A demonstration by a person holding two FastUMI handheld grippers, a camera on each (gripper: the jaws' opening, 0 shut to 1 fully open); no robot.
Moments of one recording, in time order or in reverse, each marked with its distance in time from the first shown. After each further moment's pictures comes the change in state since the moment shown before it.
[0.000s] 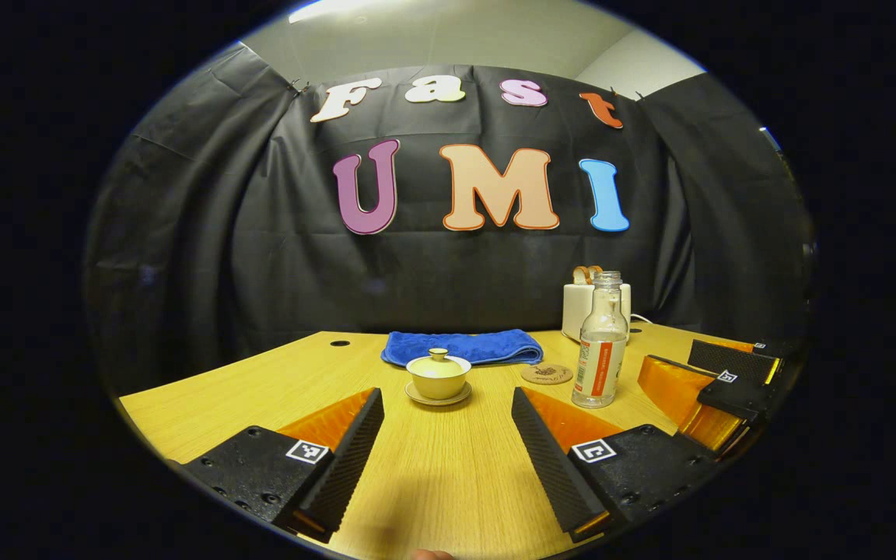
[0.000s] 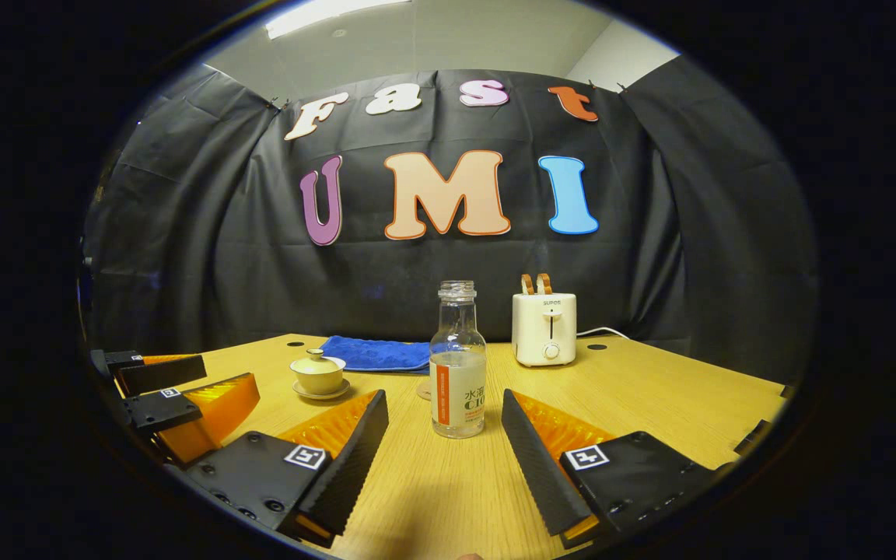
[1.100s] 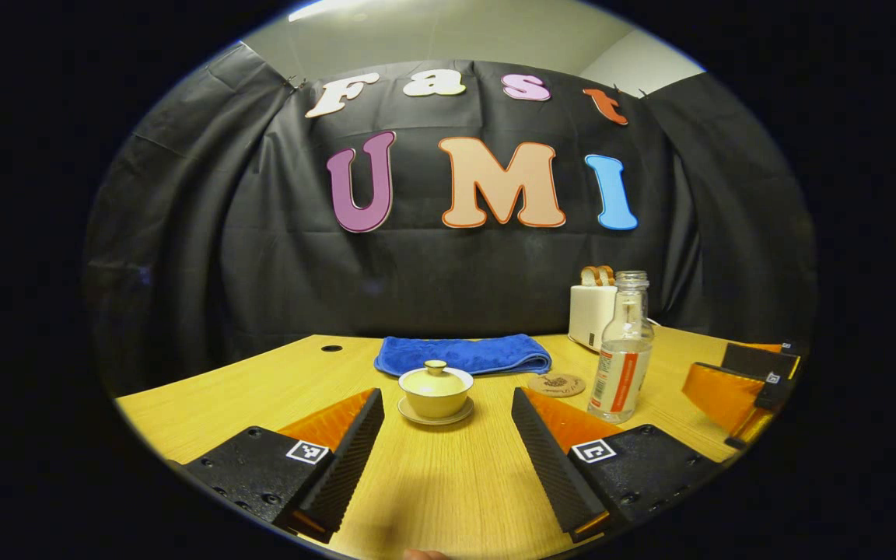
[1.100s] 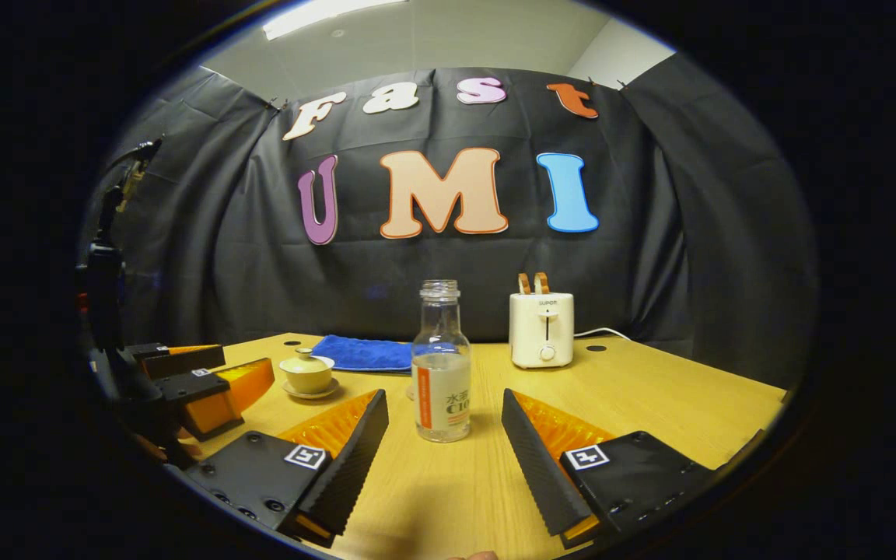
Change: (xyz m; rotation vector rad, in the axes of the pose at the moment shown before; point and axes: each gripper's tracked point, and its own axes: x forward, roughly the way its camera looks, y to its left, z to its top) left arm 0.065 0.002 -0.003 -0.001 -0.003 -0.006; right arm 0.014 -0.030 0.001 0.001 0.005 0.004
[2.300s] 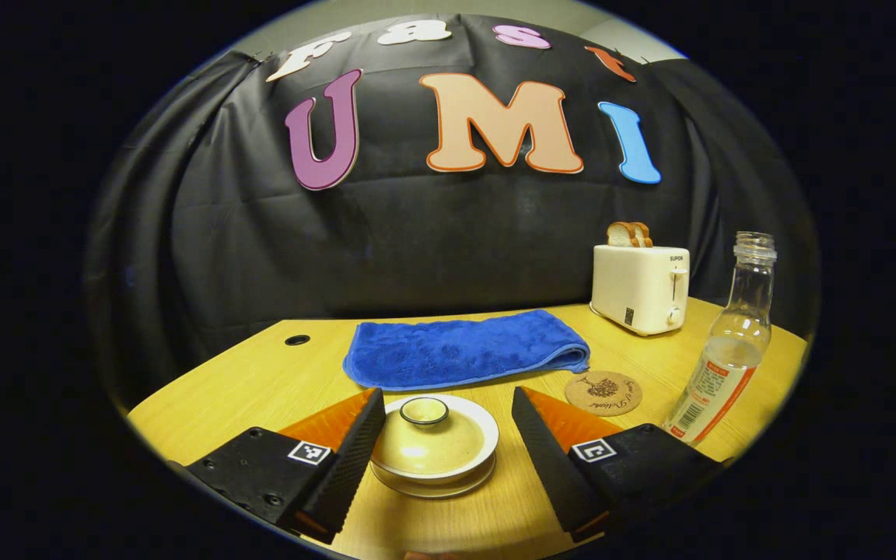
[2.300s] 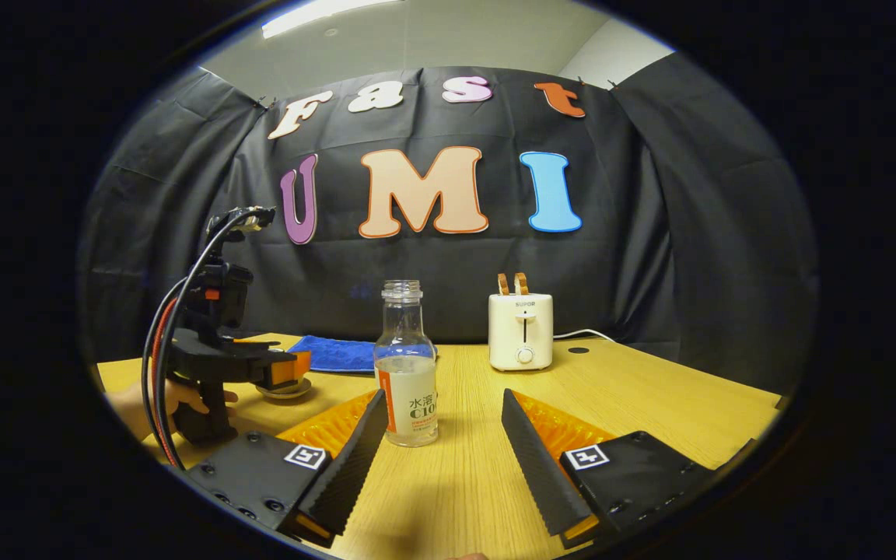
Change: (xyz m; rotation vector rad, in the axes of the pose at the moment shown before) left arm 0.124 0.007 -0.026 0.037 0.168 -0.030; right arm 0.009 -0.022 0.000 -0.005 -0.003 -0.041
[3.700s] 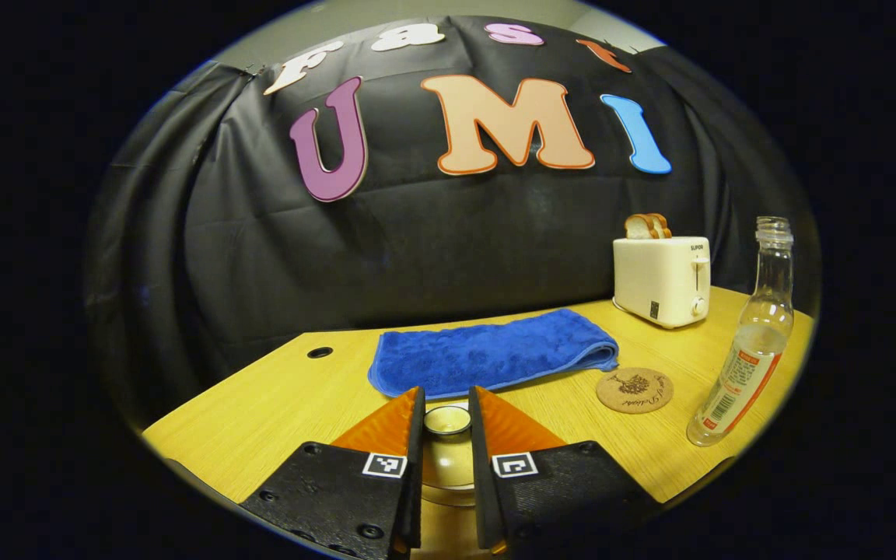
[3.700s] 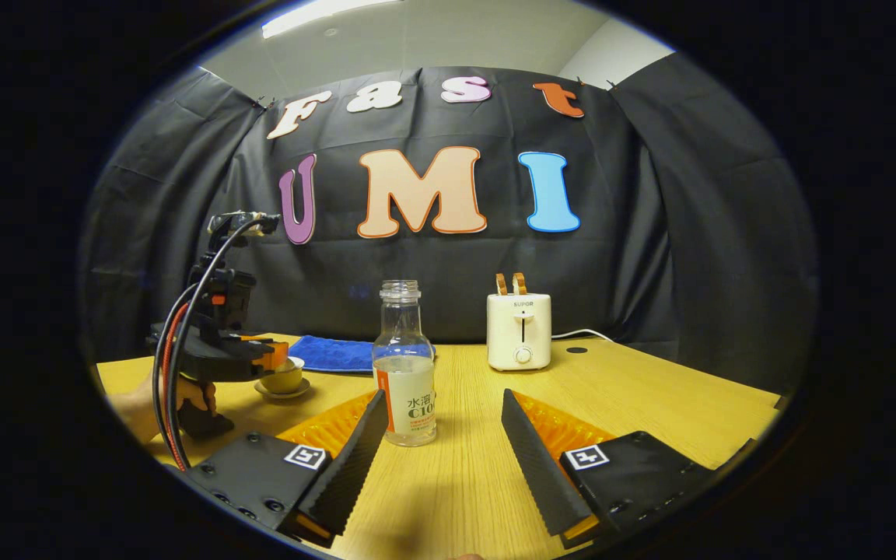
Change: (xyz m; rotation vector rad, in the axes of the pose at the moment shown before) left arm 0.002 0.022 0.006 0.050 -0.035 0.078; right arm -0.001 -0.001 0.000 0.000 0.000 0.005
